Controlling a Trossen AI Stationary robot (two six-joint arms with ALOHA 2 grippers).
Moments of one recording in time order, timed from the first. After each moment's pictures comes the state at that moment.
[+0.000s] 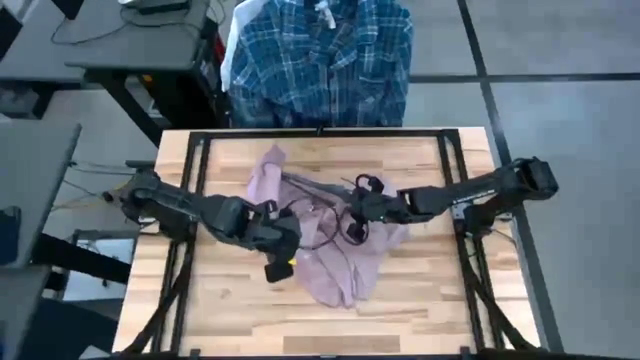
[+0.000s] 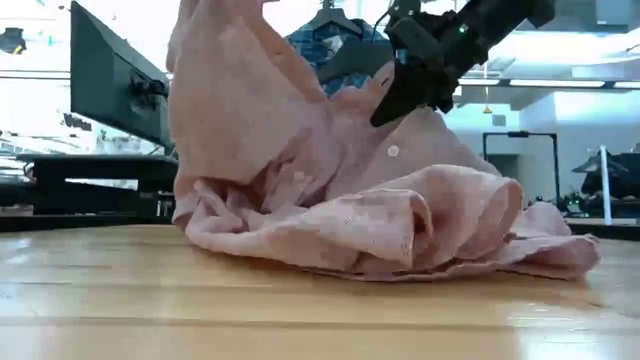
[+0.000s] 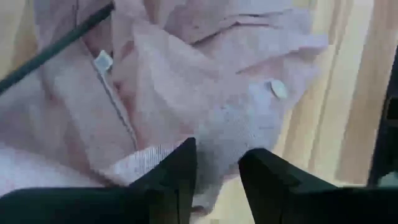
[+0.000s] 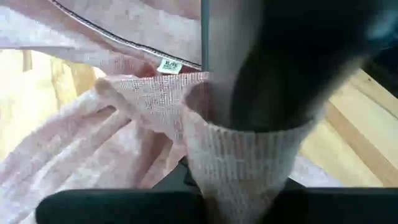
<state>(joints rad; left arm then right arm) -0.31 1.65 1.76 -1.27 -0.19 -0.59 0.10 1.45 0.90 -0.15 0.43 0.31</state>
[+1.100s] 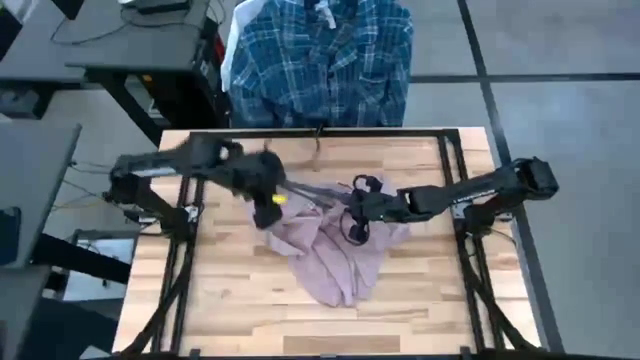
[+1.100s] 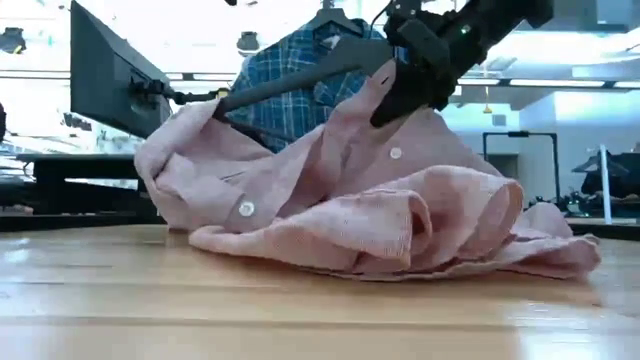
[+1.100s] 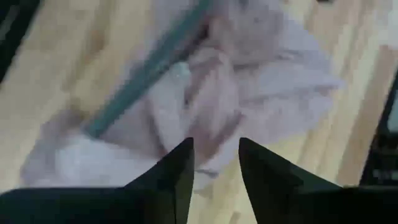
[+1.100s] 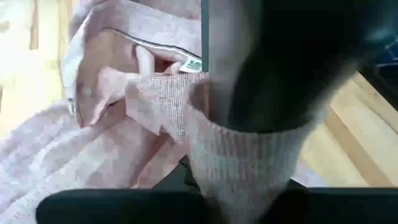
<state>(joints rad) 0.09 1.51 1.90 -1.46 -0.09 -0.38 0.08 1.45 0.91 -0.17 0.39 0.23</state>
